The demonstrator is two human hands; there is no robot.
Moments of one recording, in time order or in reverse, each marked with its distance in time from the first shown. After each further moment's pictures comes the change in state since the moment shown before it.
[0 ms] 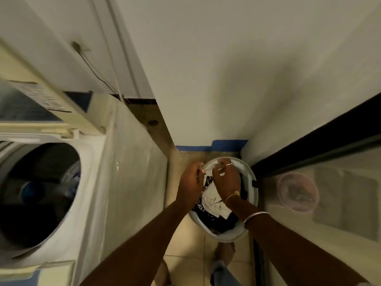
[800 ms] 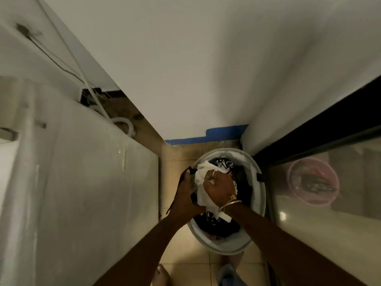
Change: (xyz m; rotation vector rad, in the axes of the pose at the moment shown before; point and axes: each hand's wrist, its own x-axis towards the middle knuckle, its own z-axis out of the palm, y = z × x) left_hand 0.033 -0.133 0.084 -0.042 -0.318 -0.104; right_hand 0.029 0.097 0.050 -0.006 -0.215 -0.008
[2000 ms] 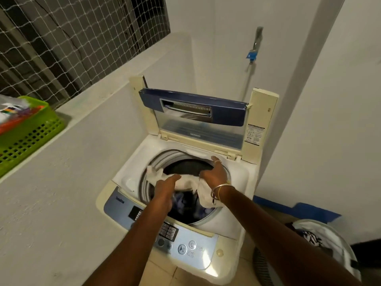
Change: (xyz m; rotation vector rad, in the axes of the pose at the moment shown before) left_hand -0.365 0.063 -0.464 -0.800 0.874 -0.381; right_hand -0.194 -0.506 0.171 0.241 -0.321 -0.165
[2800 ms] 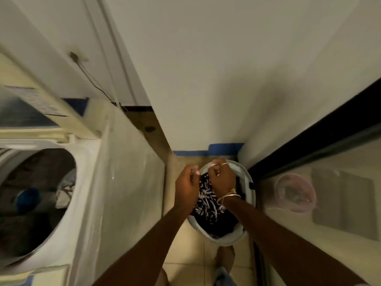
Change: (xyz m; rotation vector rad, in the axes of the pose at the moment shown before) left_hand -0.096 -0.258 0.417 0.534 -0.516 0.682; right_hand -0.005 0.333 -0.340 -0.123 0.555 0.090
